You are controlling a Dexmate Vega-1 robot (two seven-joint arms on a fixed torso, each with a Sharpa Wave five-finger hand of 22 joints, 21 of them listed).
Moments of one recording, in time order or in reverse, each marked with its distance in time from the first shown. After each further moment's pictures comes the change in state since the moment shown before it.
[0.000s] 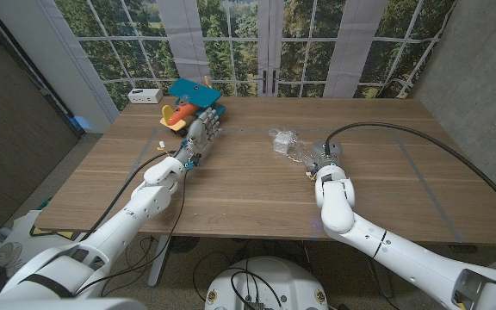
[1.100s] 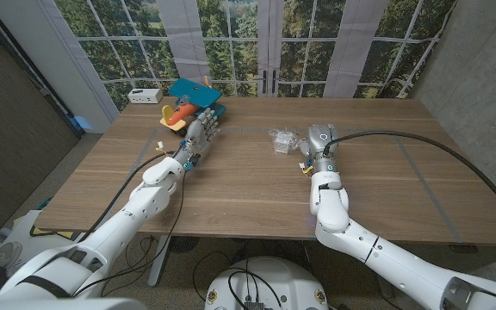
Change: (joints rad) left arm 0.013 0.010 -0.005 -0.015 -0.001 0.002 0.009; left_hand 0.000 0.000 0.000 0.000 0.000 0.000 0.000 0.000 0.000 0.000 0.000 0.000 0.000 0.000 0.000 0.000 0.000 0.000 0.000 0.000 0.000; right arm -0.021 0.074 0.022 0.054 0.250 0.019 -0.618; right_hand 0.099 0.070 0.059 0.000 -0.038 0.056 0.015 0.028 0.002 0.089 -0.013 0.018 0.004 0.051 -0.008 0.034 0.021 0.043 -0.043 0.019 0.000
